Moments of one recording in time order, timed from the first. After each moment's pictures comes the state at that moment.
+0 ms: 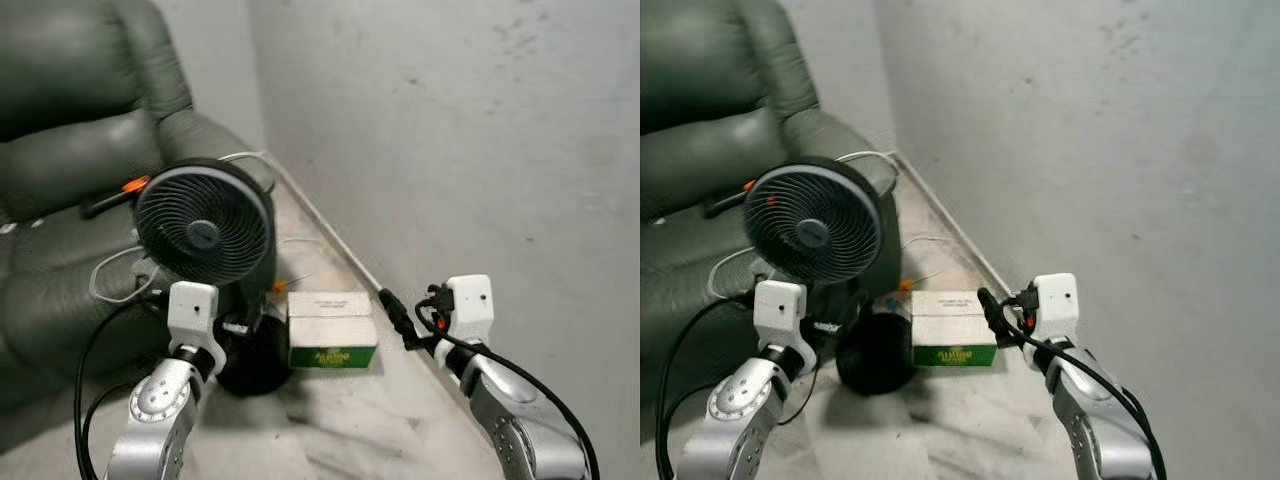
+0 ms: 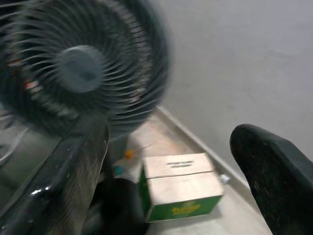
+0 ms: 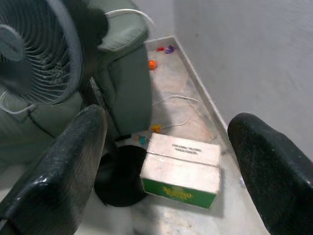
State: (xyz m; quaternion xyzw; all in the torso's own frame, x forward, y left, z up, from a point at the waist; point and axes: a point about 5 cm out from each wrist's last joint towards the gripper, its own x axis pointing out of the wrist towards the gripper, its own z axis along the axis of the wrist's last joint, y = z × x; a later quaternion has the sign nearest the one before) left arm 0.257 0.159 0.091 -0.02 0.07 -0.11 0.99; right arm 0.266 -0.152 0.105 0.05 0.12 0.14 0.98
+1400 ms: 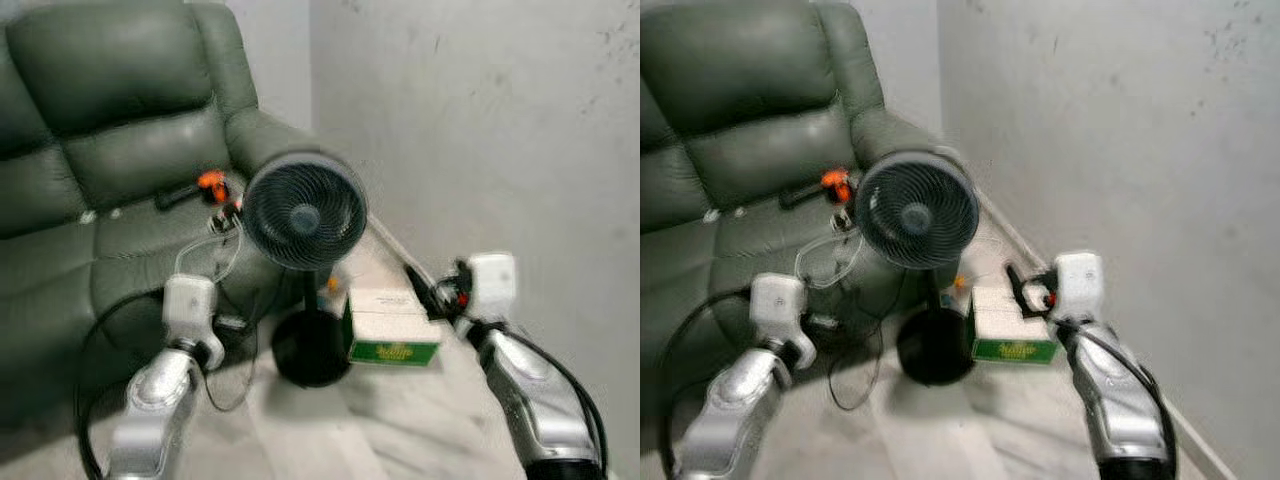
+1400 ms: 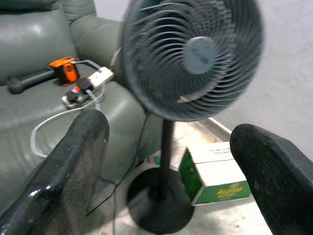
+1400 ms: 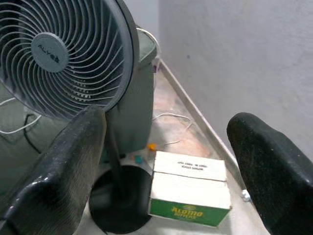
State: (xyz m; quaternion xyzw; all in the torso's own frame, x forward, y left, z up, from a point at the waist) left arm 0.269 0.162 0.082 -0.02 0.09 -0.11 0.99; right arm 0.293 -0.195 0.092 -0.01 0.09 0.08 0.99
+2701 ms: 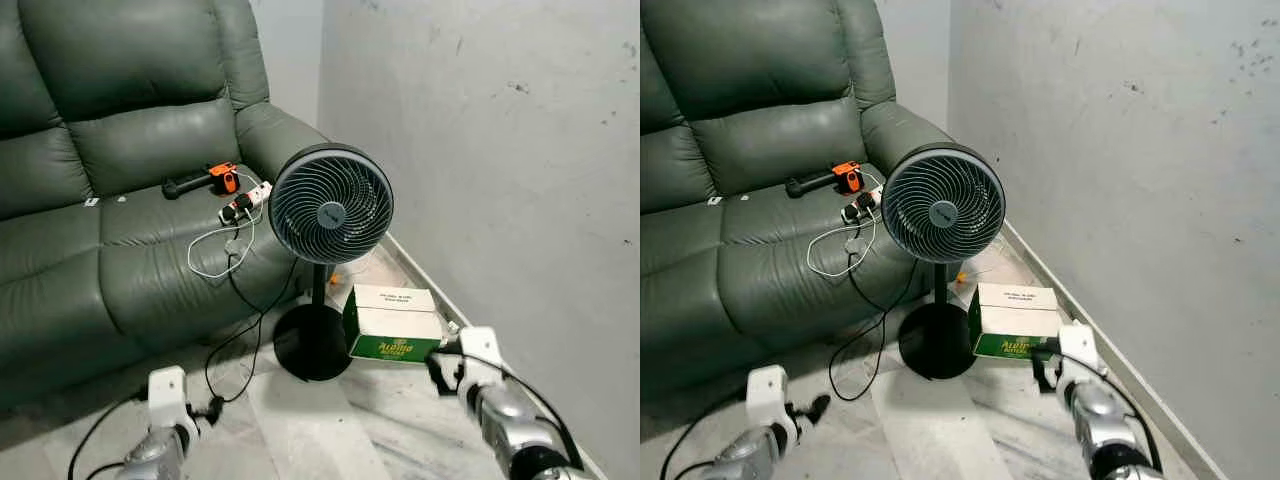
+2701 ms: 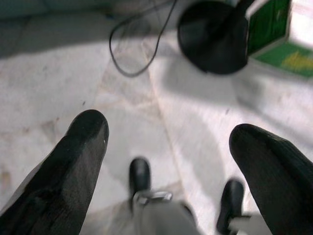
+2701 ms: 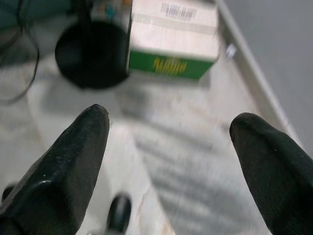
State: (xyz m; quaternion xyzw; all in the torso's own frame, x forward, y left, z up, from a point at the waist) left arm 0.206 0.209 -0.068 -0.08 0.42 0.04 0.90; right arm 0.250 -0.211 -0.039 -0.04 0.37 0.00 0.93
